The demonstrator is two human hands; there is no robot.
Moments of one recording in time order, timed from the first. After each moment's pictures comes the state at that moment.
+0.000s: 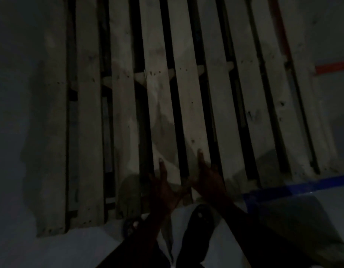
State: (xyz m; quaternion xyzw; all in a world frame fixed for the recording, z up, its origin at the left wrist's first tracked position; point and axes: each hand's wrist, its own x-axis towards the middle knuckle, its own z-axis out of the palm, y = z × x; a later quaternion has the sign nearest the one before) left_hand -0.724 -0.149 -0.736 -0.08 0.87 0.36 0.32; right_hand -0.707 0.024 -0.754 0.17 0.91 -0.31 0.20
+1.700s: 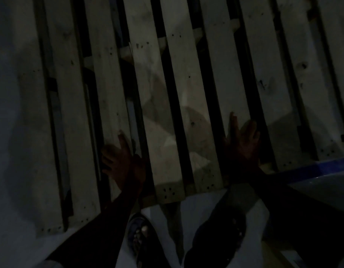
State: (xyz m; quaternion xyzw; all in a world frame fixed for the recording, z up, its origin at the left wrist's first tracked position) left_hand -0.766 -0.216 -0.829 -0.15 0.97 0.07 0.16; right_hand -0.704 0.099 -0.823 0.27 0.96 -0.07 0.05
